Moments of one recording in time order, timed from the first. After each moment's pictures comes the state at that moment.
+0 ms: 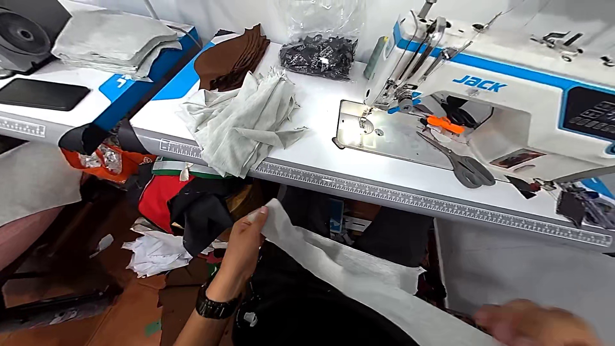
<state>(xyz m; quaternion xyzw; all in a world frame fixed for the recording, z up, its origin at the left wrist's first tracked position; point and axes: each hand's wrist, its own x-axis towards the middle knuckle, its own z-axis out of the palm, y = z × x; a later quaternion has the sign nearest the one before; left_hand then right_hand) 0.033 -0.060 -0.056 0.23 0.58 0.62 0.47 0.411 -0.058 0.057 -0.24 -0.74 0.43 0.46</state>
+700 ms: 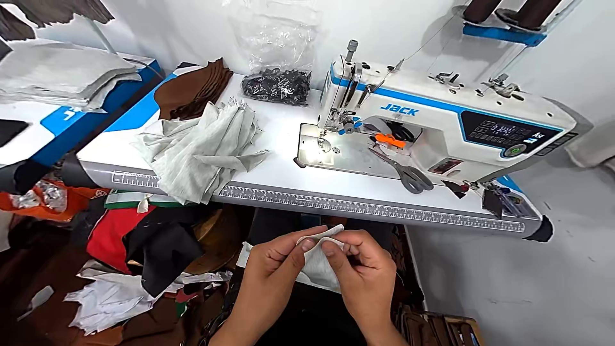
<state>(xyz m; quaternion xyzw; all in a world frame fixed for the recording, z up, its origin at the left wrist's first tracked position) 0.122 -0.051 0.022 0.50 0.36 0.65 0.45 0.276 -0.013 0.019 -0.31 -0.65 0.34 0.60</state>
